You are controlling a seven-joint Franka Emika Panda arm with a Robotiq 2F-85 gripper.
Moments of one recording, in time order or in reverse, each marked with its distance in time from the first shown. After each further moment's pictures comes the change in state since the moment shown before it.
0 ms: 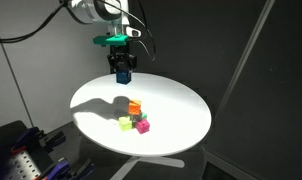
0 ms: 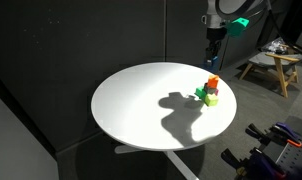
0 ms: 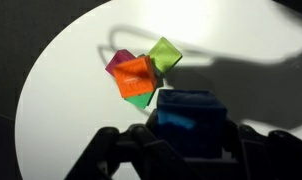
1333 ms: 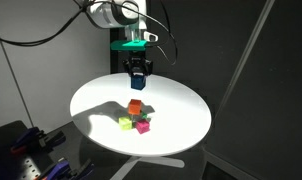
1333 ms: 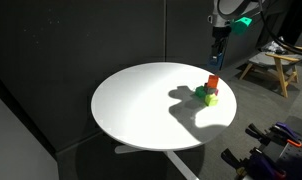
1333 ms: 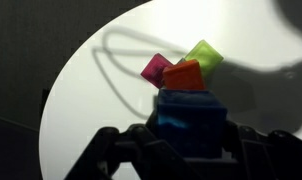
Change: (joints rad) arm -0.072 0.092 -0.060 0.098 0.001 0.000 -0.106
